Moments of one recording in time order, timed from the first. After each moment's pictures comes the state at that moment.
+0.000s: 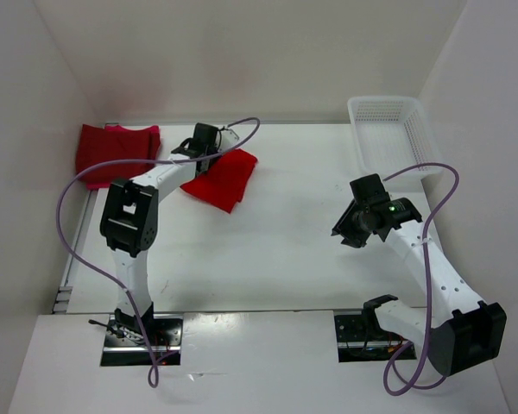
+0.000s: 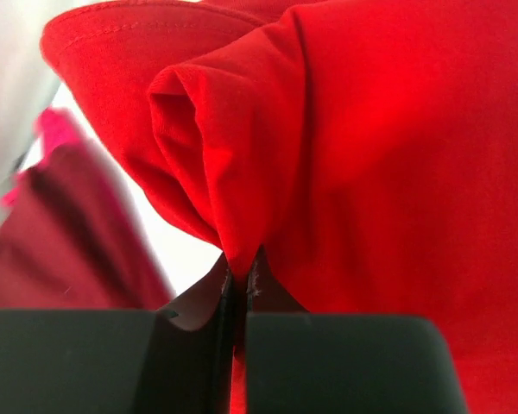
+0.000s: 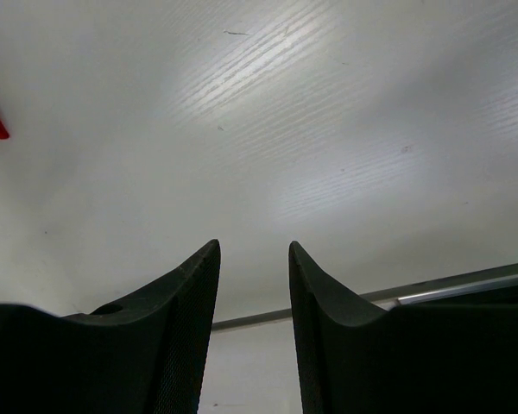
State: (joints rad) left arm -0.33 2.03 1.55 -0.29 -0.25 0.55; right arm 0.28 1.07 0.95 -1.00 0.05 0.93
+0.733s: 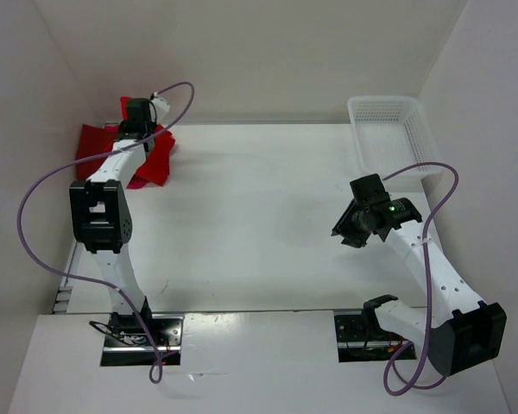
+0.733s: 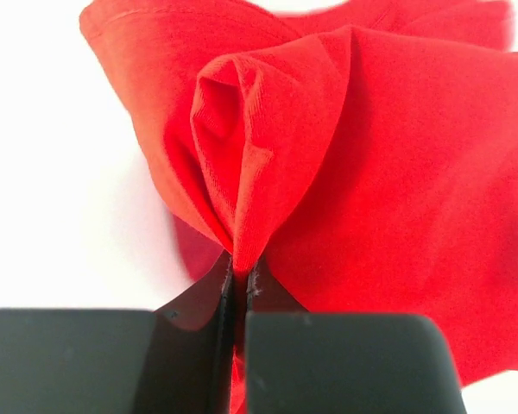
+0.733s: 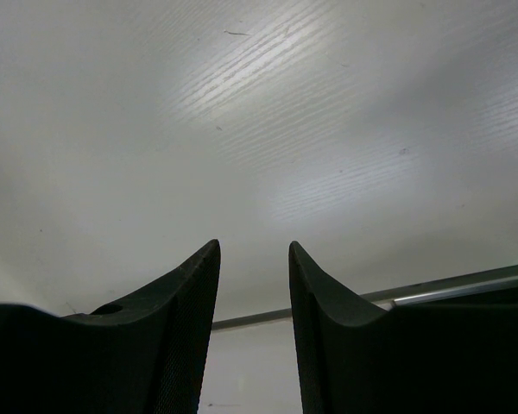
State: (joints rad) left arm 0.02 1.99 1.62 -0.13 -0.40 0.70; right arm 0.28 1.07 0.95 -1.00 0.05 0.91
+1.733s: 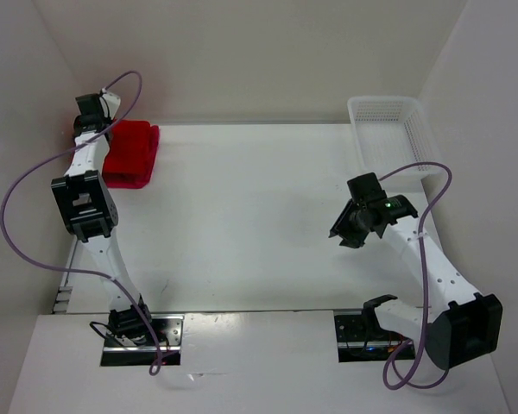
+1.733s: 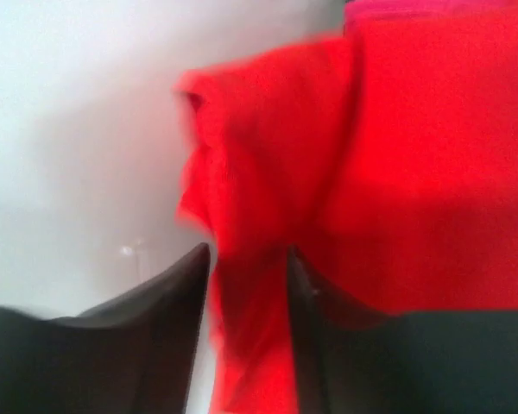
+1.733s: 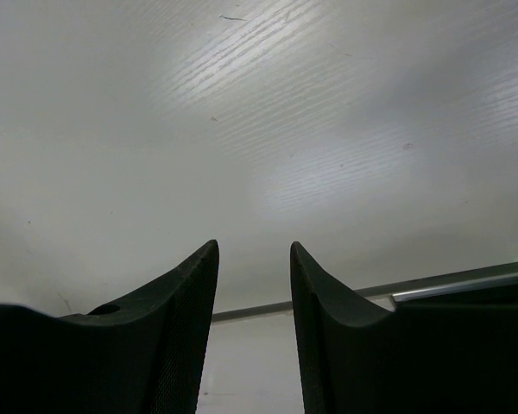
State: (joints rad) left arm 0.31 2.20 1.93 -0.25 -0.31 0.69; right arm 0.28 1.10 0.95 -1.00 0.02 0.89
